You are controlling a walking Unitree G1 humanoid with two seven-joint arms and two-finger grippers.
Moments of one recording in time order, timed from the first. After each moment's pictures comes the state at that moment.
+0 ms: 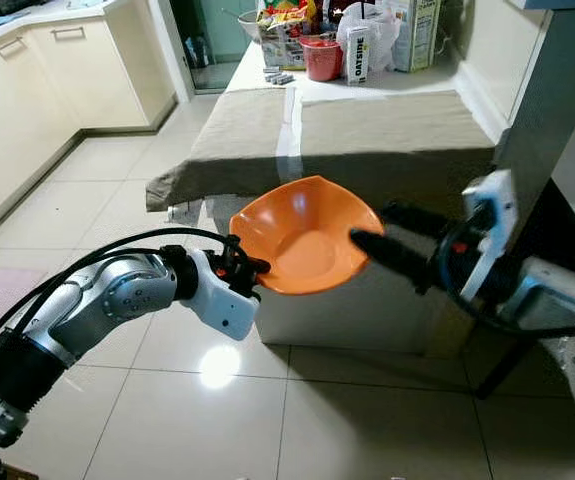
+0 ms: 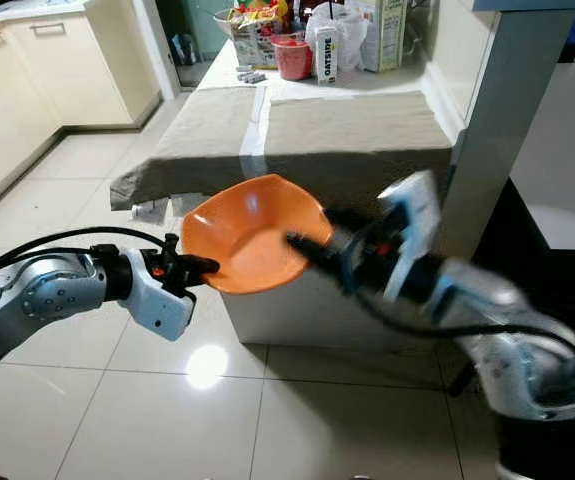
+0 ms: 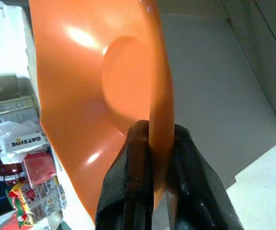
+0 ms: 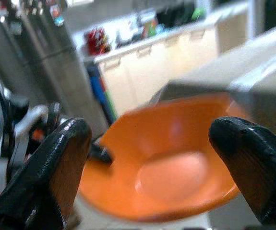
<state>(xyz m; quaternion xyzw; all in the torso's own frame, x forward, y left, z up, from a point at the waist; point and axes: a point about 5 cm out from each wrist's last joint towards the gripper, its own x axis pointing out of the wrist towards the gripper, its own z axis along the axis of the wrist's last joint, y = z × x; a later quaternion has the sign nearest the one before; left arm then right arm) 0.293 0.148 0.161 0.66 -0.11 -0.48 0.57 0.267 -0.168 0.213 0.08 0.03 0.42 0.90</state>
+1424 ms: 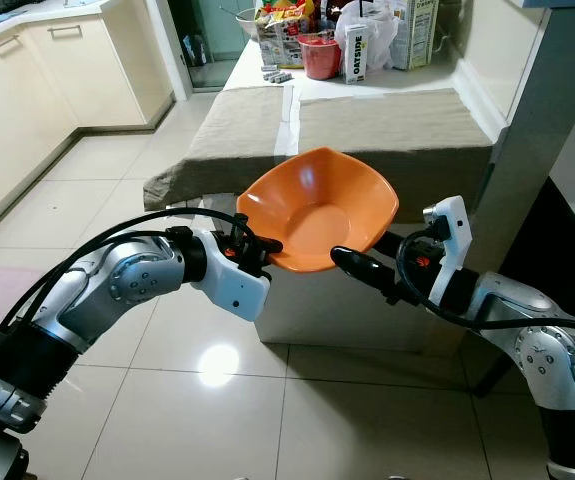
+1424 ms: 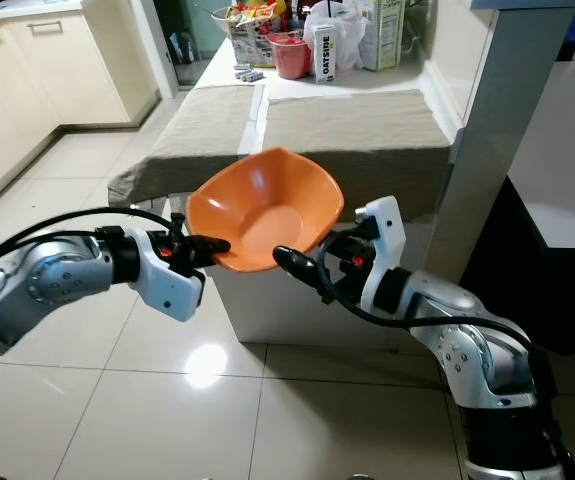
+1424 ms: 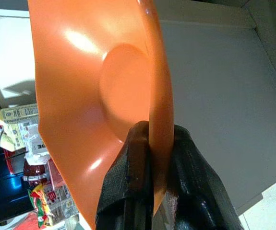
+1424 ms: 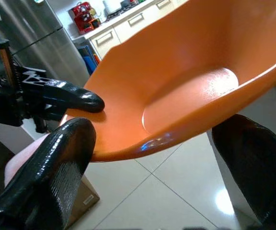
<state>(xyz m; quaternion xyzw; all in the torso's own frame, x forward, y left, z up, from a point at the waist) 0.300 0.131 0.184 0.64 -0.16 -0.47 0.59 0.277 -0.143 0.166 0.13 0.13 0.42 0.89</state>
